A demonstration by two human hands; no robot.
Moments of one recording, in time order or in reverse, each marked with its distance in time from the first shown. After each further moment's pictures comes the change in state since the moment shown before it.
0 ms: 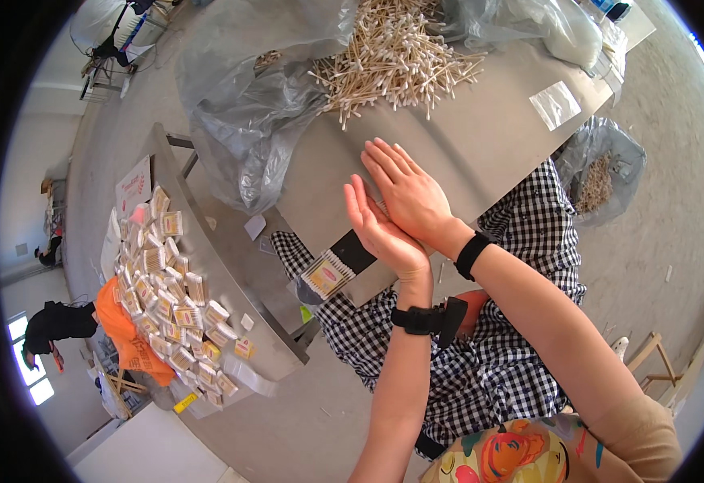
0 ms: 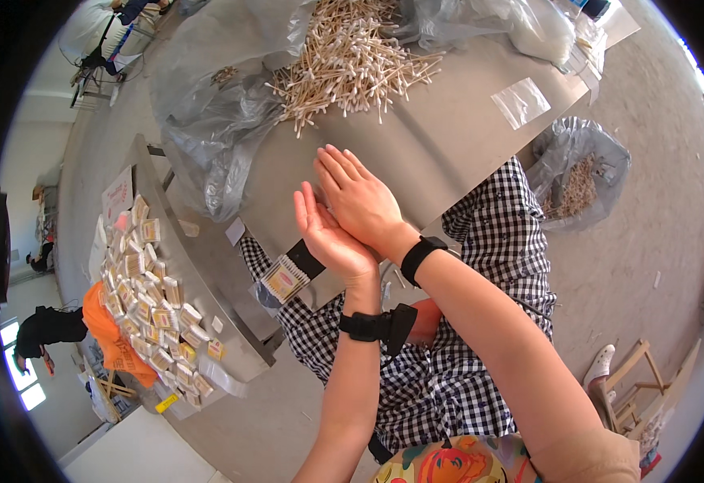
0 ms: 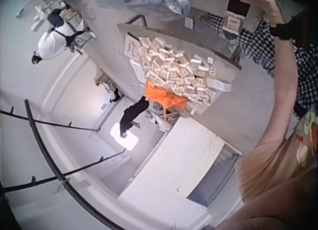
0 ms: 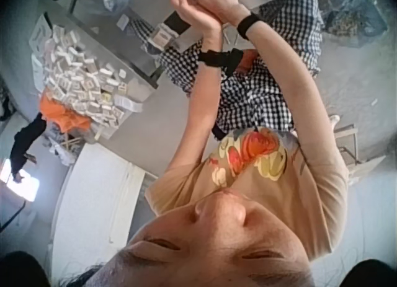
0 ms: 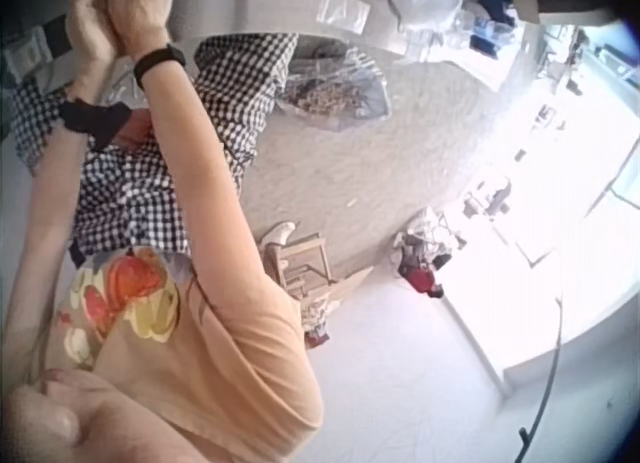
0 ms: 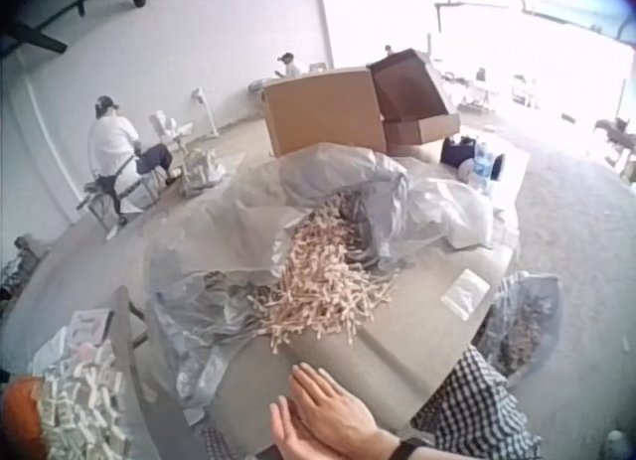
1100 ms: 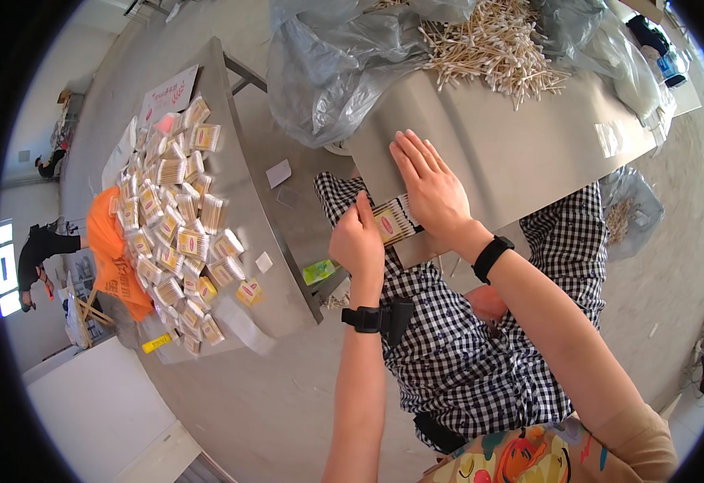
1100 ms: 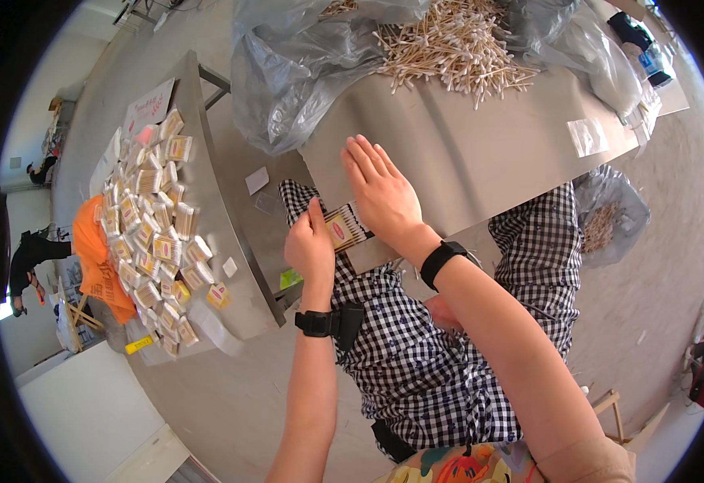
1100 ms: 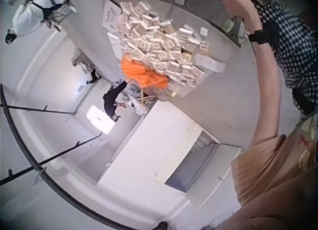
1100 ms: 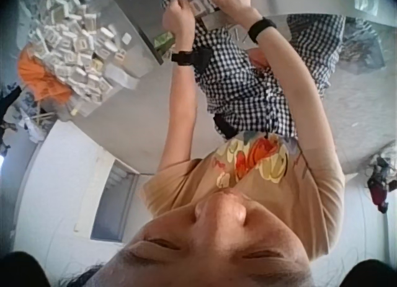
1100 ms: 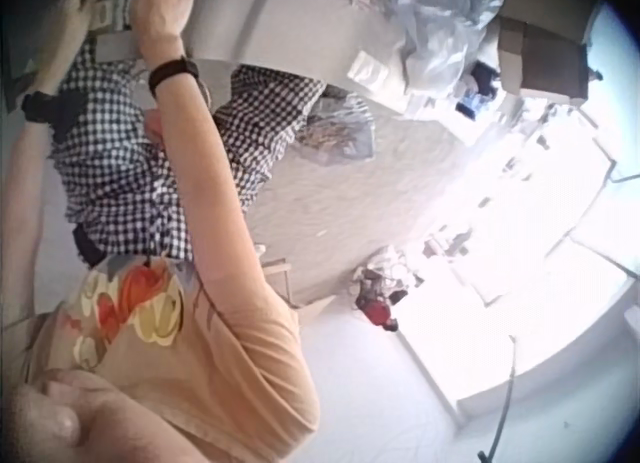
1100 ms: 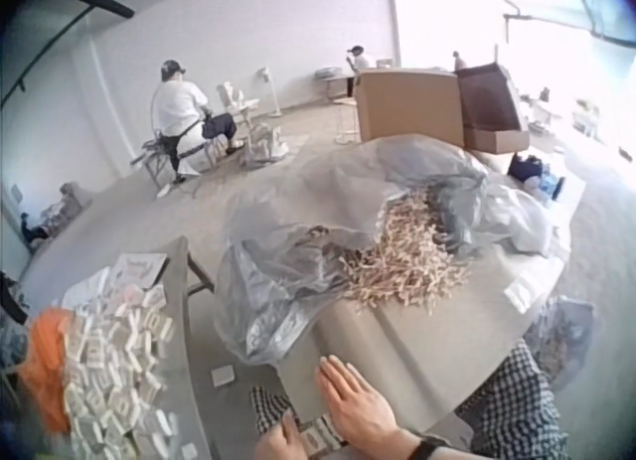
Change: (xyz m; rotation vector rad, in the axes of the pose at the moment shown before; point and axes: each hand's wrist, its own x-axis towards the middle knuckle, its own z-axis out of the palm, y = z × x) left_hand 0.031 0.082 -0.142 1.587 0.145 0.292; right_hand 0.001 -0.073 0.034 -0.073 -0.052 -0.117
